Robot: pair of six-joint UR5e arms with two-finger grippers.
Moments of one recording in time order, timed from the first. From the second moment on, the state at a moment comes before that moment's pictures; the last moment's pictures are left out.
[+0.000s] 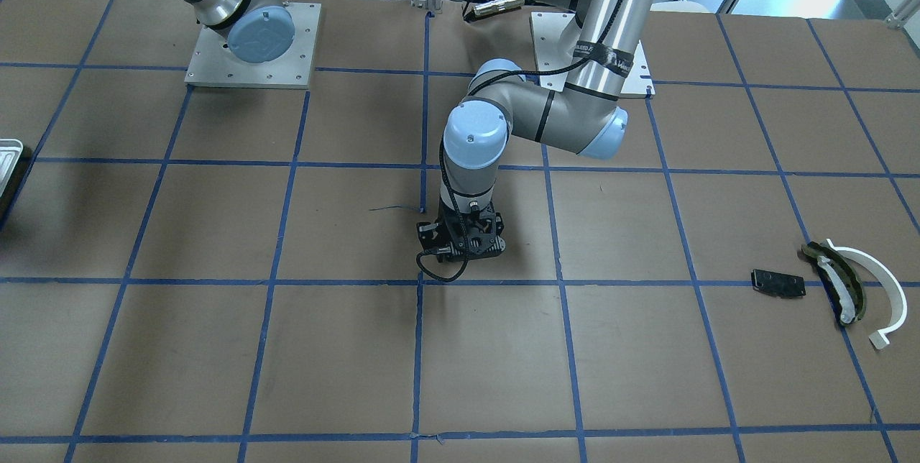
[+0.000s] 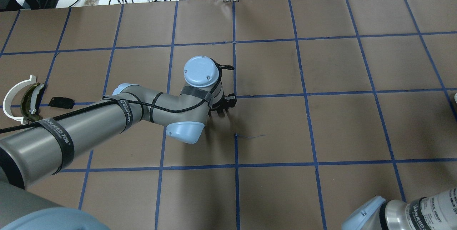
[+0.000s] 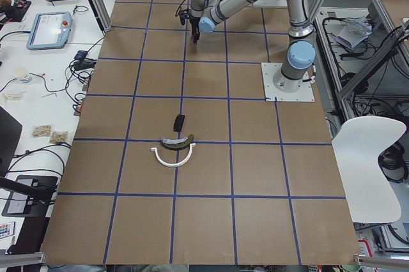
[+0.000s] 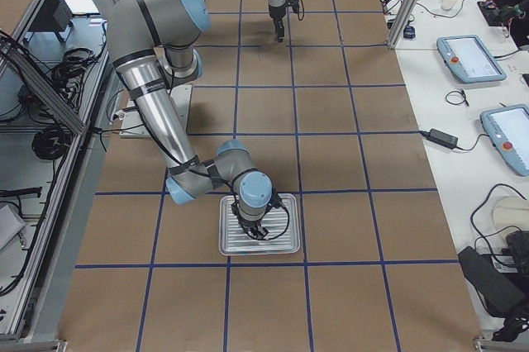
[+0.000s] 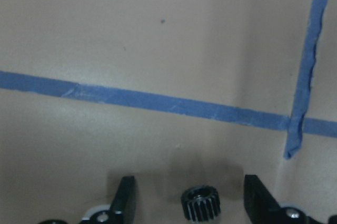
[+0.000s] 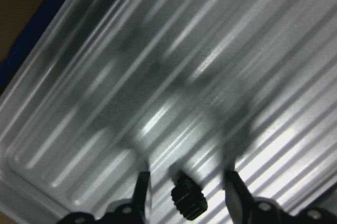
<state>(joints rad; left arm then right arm) -1.91 -2.03 -1.95 -0.63 1.57 -0.51 0.49 -1.06 1.77 -2.28 -1.68 -1.83</state>
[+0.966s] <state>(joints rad) -1.69 -1.89 -2.00 -0.73 1.59 -0.13 0.62 -1.30 1.76 -2.08 -1.67 -1.64</state>
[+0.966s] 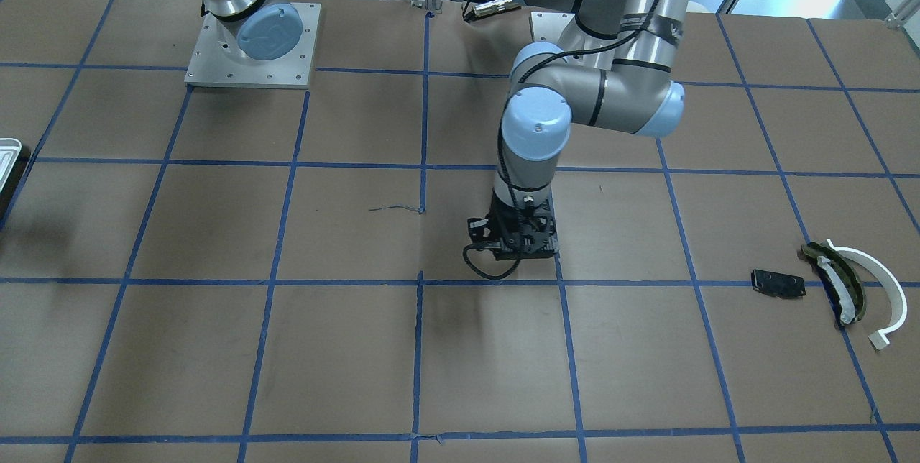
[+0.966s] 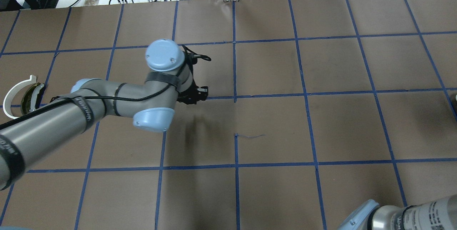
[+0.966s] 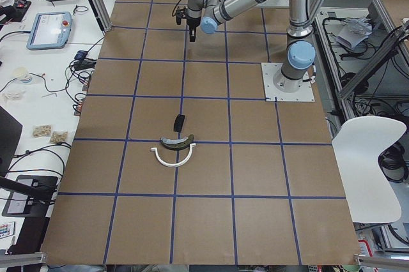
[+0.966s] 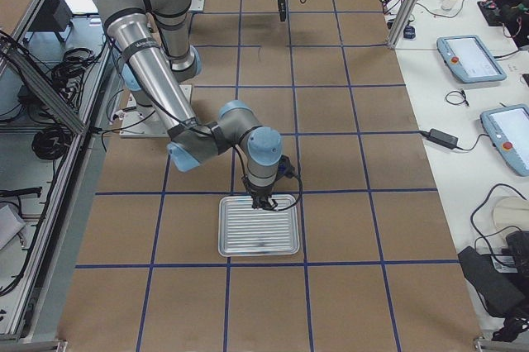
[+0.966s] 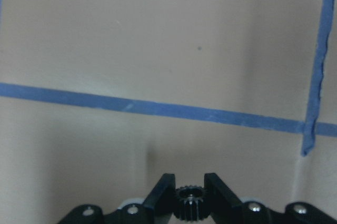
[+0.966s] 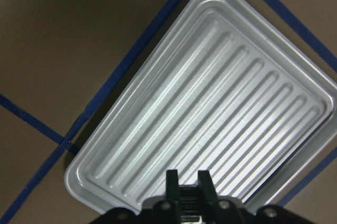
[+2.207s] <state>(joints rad) -0.81 -1.84 -2.10 -0.66 1.55 0.87 1.68 -1.33 1.75 -1.94 -1.56 -0.07</state>
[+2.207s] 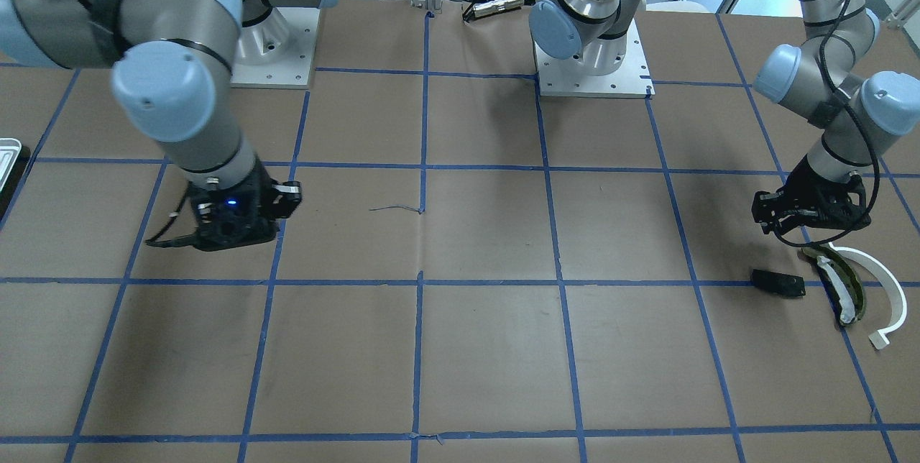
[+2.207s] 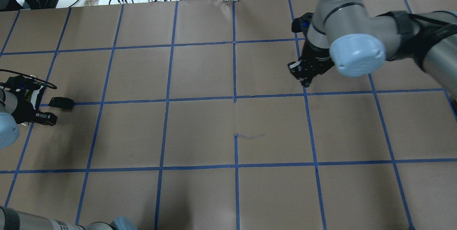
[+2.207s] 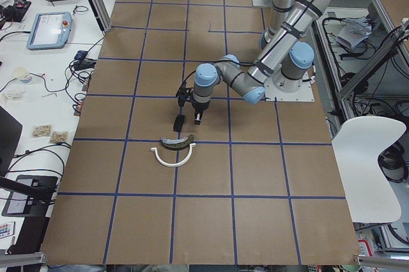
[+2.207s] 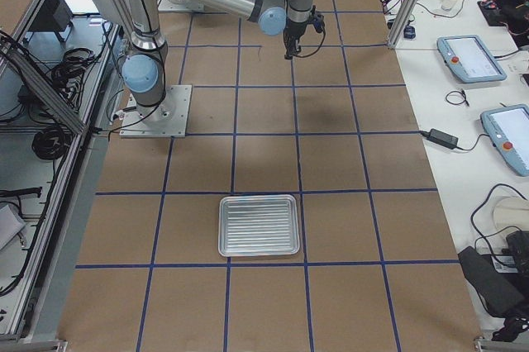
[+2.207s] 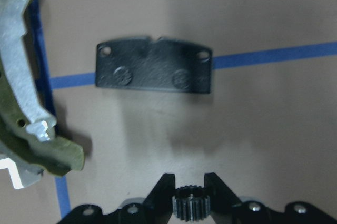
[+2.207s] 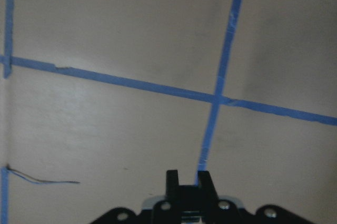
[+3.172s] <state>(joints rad) -0.81 -1.91 -2.05 -0.66 1.47 0.84 1.98 -1.07 1.68 -2.21 -1.56 0.32</state>
